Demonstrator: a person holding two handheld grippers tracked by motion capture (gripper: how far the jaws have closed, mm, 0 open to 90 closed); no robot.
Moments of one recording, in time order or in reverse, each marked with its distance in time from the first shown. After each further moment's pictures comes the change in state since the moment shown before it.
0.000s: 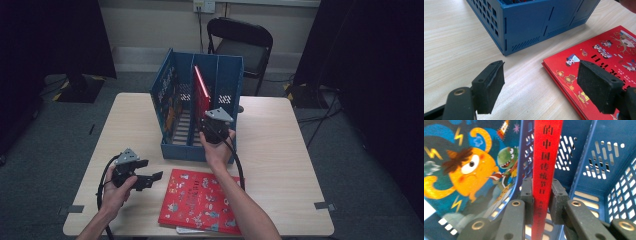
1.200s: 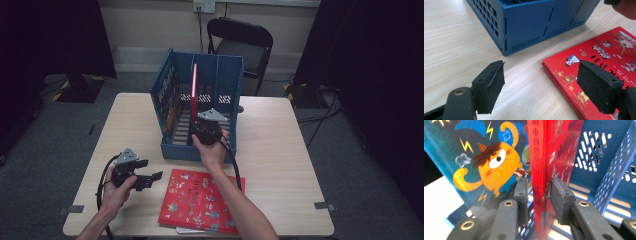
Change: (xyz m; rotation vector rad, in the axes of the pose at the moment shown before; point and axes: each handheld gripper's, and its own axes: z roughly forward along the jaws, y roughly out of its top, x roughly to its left) left arm 0.000 0.000 0.000 -0.001 -0.006 -0.004; right arm 0.015 -0.005 0.006 0.015 0.141 -0.019
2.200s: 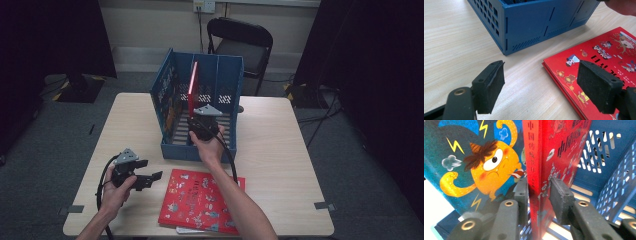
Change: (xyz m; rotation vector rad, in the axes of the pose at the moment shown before) left arm 0.002 -0.001 0.000 0.001 0.004 -0.007; right arm -0.001 0.009 0.019 0.043 0.004 -0.024
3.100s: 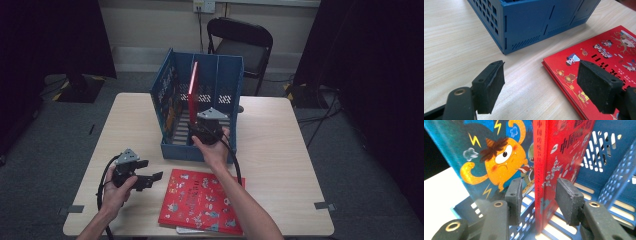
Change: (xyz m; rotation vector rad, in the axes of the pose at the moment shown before) left arm -0.001 0.000 0.002 0.009 0.001 0.001; right arm -0.003 -0.004 -0.025 -0.009 0.052 -0.030
